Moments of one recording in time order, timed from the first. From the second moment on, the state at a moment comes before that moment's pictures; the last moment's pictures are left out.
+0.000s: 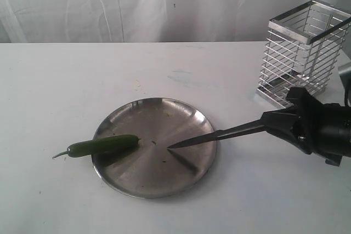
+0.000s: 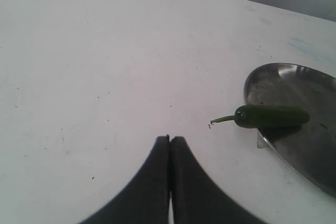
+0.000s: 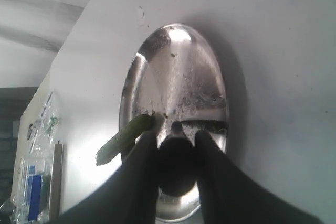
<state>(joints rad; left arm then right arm) 0.03 0.00 0.03 -0.10 0.37 -0.19 -0.11 1.40 -0.45 1.73 0.80 -1.18</state>
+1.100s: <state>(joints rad) 0.03 0.00 0.03 -0.10 0.37 -0.19 -0.11 1.68 -0.54 1.75 0.75 -1.51</state>
